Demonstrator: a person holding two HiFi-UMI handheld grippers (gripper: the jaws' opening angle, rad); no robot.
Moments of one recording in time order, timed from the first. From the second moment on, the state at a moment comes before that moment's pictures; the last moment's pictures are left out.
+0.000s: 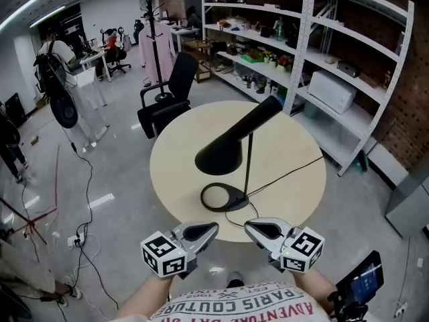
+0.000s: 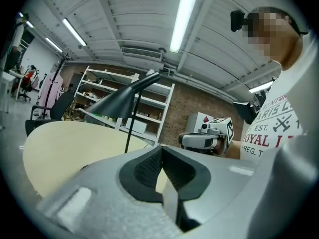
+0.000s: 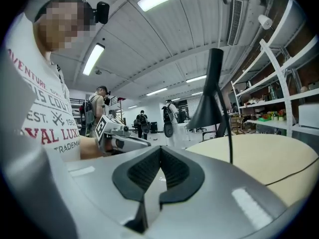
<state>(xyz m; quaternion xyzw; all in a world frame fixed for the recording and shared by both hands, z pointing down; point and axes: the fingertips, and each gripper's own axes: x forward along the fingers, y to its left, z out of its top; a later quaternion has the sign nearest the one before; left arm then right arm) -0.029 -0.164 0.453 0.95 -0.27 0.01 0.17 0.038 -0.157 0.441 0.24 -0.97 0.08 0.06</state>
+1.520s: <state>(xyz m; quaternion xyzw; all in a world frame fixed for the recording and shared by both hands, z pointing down) -0.019 0.020 0.368 0.97 -0.23 0.02 0.04 0.024 -0.001 0.371 0.26 -0.96 0.04 0.03</state>
